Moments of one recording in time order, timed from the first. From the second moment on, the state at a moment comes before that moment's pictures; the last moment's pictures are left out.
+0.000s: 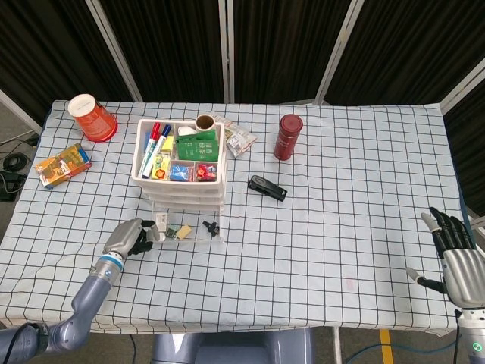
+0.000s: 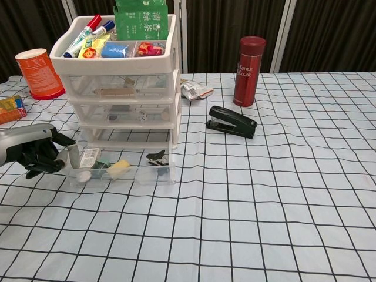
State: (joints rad) left arm -0.58 -1.45 -0.13 -1.68 0.81 0.93 0.16; right arm 0.07 -1.10 0.06 -1.57 -1.58 1.56 0.17
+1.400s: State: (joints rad) left arm -0.63 -1.28 -0.14 -1.81 1.03 1.05 0.47; right arm 0.08 -1.09 0.08 -1.56 -1.55 1.54 0.21
